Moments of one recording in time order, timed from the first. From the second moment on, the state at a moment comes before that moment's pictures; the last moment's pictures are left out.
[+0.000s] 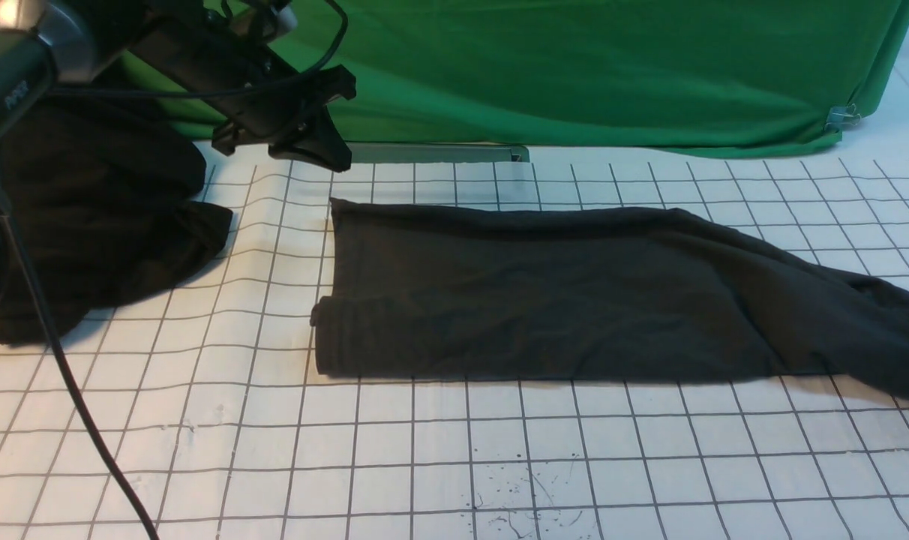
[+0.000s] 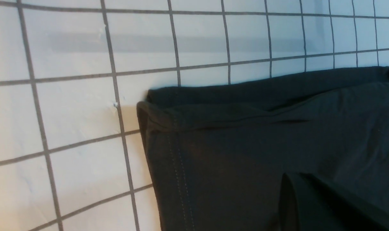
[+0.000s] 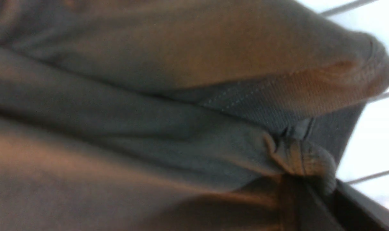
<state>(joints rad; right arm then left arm) -0.37 2.04 -1.51 0.06 1.06 -0.07 -0.07 2.26 -2.11 -0.54 1.09 0.09</state>
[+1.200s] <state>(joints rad) -0.38 1.99 -1.66 -0.26 1.03 0.15 -0.07 2.26 -2.11 -0.54 1.09 0.11</state>
